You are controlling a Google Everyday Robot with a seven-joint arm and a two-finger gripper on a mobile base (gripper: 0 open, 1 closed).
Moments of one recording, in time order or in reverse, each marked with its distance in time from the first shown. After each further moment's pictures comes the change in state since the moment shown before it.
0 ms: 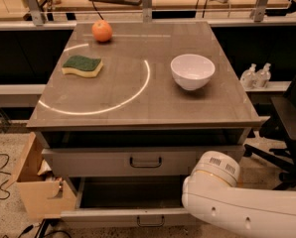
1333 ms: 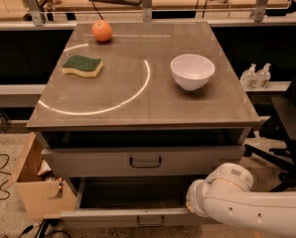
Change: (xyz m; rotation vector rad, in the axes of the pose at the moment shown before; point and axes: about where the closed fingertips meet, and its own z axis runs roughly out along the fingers) arm 0.005 -0.004 0.074 0.034 -0.188 0.030
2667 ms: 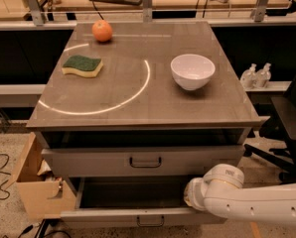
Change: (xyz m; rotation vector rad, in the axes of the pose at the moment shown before) arm 0.013 -0.021 0.064 0.035 -0.049 0.029
